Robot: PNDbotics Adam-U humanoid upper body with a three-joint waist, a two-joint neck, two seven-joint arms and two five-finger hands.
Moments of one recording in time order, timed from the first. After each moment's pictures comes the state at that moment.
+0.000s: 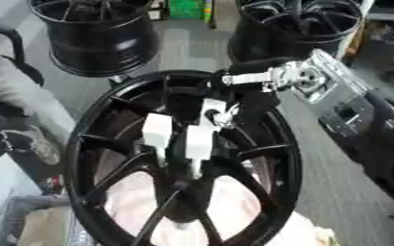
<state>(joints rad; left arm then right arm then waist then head) -0.12 0.13 0.19 -1.69 -0.11 0.07 -0.33 -0.73 -0.62 0.50 -1.61 0.30 -0.02 0.79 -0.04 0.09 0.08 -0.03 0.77</state>
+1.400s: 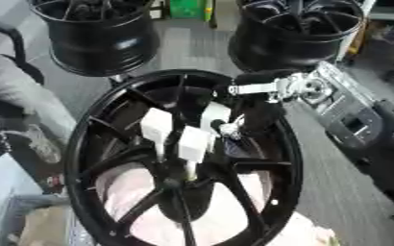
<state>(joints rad) -0.12 0.13 0.19 -1.69 -0.11 0.07 -0.33 -0.69 -0.65 0.50 -1.61 0.29 0.02 0.77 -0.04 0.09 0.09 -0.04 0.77</state>
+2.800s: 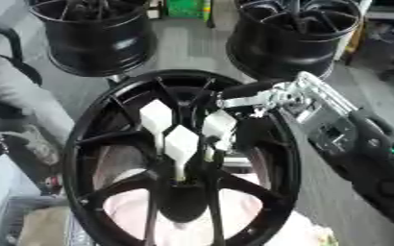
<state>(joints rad) -0.12 0.13 0.19 -1.69 -0.11 0.07 -0.33 -0.68 -0.57 0.52 -1.59 0.44 -0.03 0.83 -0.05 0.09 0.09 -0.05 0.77</state>
